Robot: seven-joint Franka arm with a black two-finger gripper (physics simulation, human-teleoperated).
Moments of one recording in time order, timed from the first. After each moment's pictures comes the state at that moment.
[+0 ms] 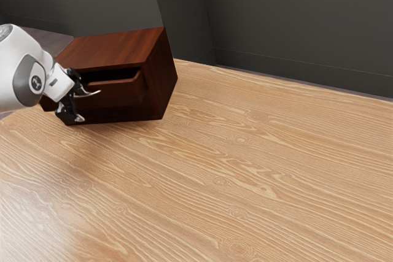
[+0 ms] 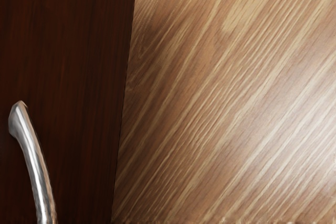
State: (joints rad) arm 0.62 0.14 -0.03 -1.76 -0.08 2.37 1.58
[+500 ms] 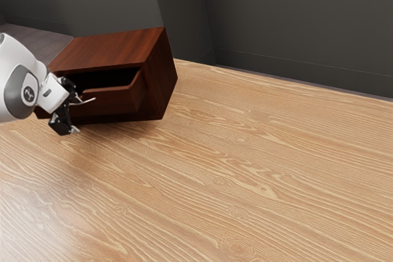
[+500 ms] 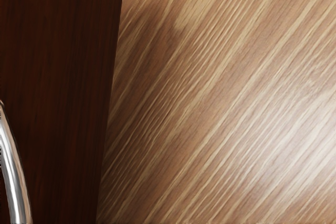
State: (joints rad) arm 0.62 0.03 -0.03 -1.91 -0.09 2.41 1.58
